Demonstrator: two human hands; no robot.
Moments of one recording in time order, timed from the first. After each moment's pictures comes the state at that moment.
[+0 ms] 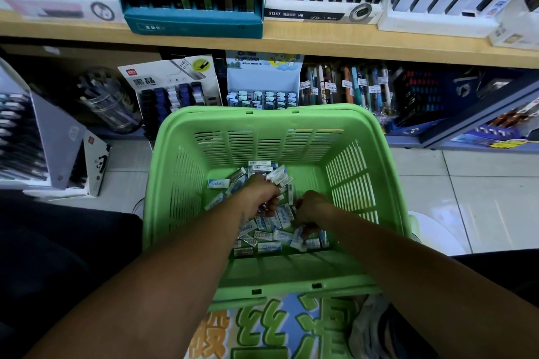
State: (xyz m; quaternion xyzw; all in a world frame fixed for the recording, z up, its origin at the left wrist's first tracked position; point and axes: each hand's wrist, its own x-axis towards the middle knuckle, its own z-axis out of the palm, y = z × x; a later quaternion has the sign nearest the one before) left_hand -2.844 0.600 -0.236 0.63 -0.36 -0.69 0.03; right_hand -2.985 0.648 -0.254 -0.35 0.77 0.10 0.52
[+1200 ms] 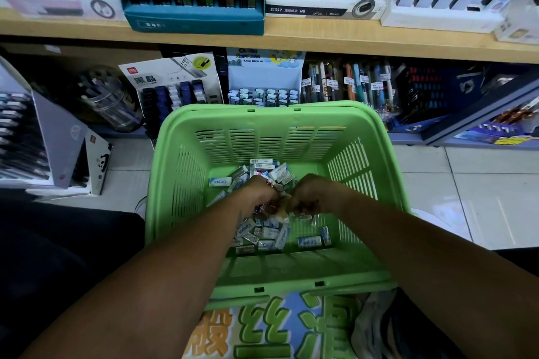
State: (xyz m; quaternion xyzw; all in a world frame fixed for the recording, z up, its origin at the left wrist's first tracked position) left_hand -2.835 0.598 -0.244 0.61 -0.41 -0.68 -0.02; right_hand -2.985 0.621 -0.230 -0.33 0.74 0.05 0.58
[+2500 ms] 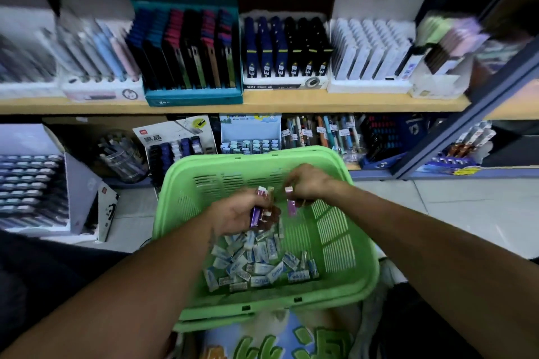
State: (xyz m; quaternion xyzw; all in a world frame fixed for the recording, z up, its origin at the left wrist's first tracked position) left_hand -2.830 0.585 -0.156 0.50 -0.33 -0.80 0.08; right_hand -3.016 0.593 -0.112 -0.58 0.70 0.00 0.42
